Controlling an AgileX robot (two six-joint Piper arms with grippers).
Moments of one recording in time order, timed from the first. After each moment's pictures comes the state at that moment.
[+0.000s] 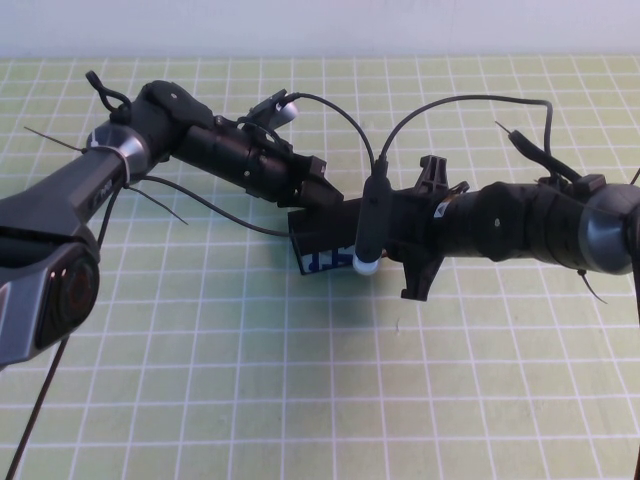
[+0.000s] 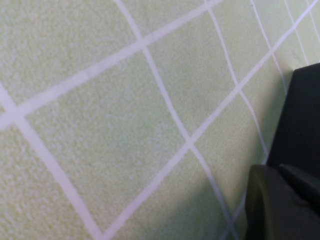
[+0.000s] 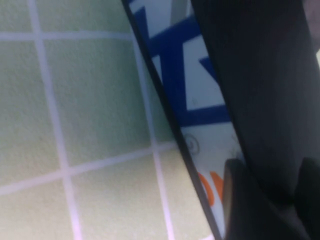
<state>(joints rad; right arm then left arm) 0.52 1.97 -1.25 0.37 0.11 -1.35 -0.27 2.58 -2.24 -1.00 1.16 0.62</state>
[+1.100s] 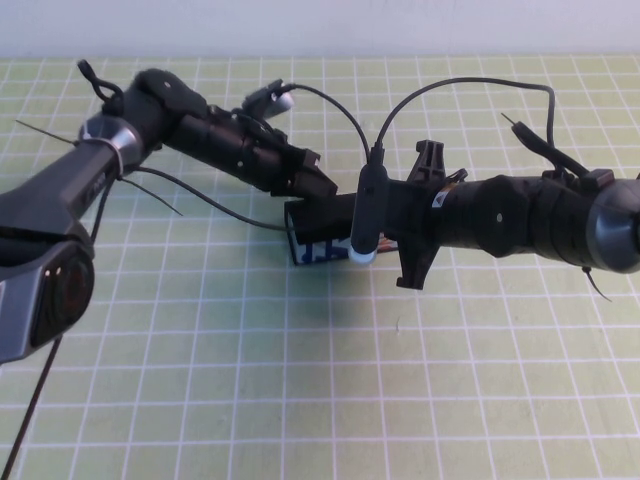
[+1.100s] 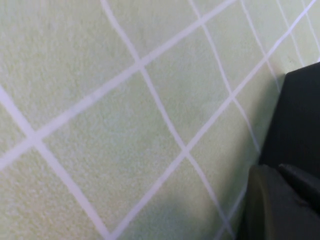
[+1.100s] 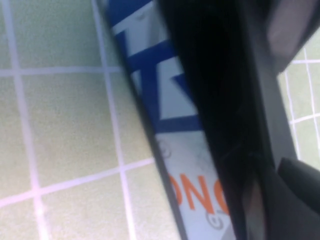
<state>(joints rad) 0.53 1.94 -1.25 0.36 0.08 -1.36 -0.26 2.57 -2.28 -0.97 1.18 0.63</state>
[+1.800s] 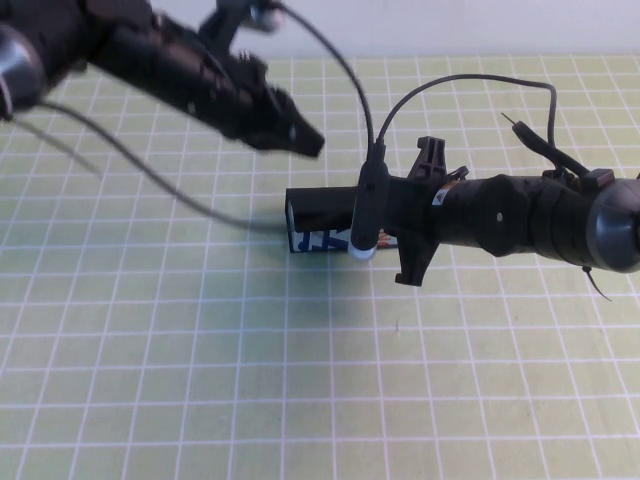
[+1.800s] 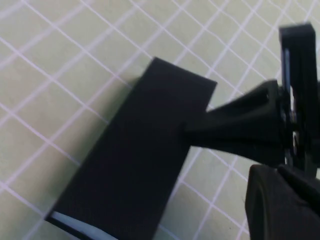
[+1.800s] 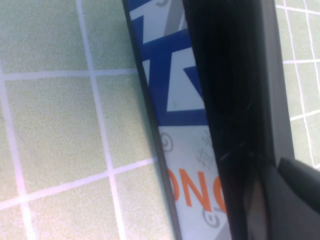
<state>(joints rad) 0.53 1.94 -1.25 0.37 0.06 -1.36 -0.28 2.03 -1.87 -0.85 1.16 0.86</state>
